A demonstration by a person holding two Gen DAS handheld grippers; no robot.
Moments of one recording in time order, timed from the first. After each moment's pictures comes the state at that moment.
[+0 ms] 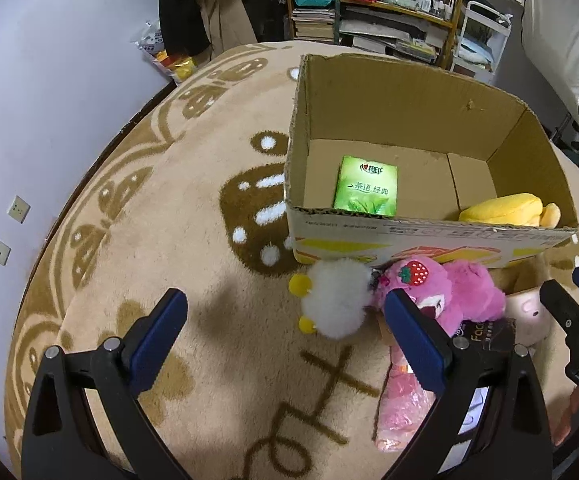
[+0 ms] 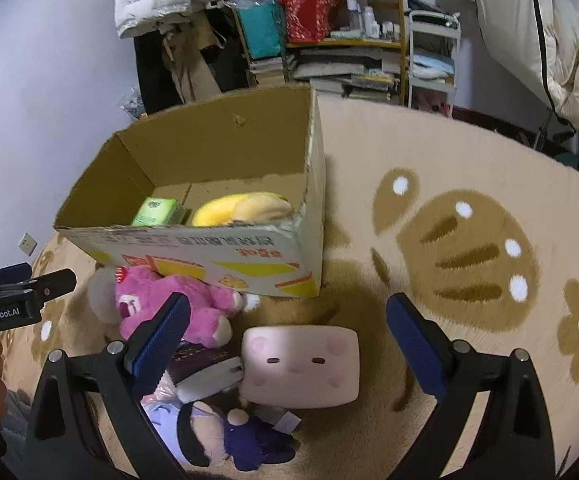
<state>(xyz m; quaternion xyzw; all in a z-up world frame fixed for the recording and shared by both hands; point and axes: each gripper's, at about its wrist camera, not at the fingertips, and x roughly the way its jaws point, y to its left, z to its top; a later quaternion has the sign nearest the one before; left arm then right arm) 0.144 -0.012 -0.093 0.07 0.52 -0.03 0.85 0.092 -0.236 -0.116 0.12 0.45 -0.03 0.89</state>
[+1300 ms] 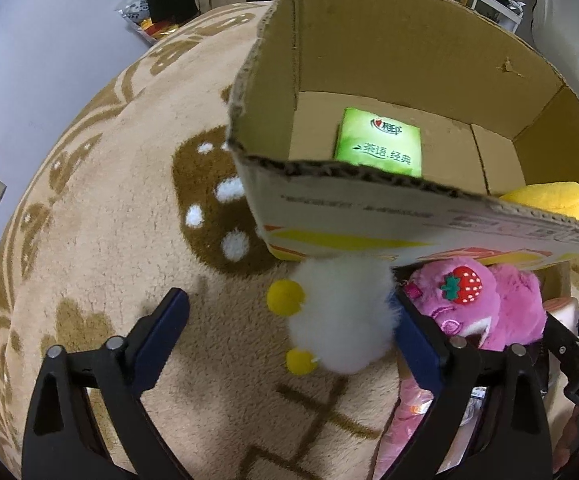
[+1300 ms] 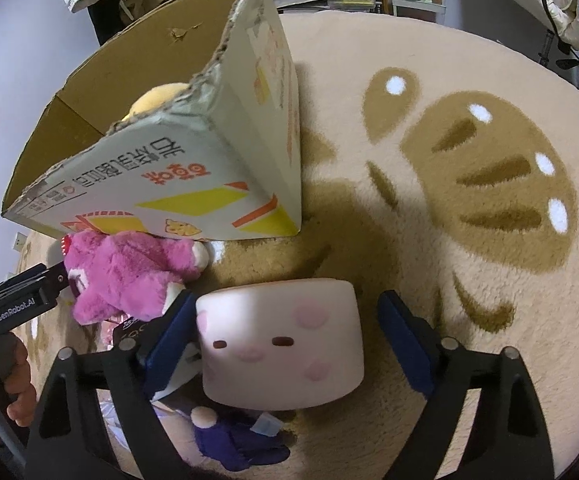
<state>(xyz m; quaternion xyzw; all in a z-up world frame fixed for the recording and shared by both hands) 0.172 -0.016 -0.157 0.04 0.56 -0.05 0.82 0.111 -0.247 -0.179 0.17 0.54 -0.04 0.82</state>
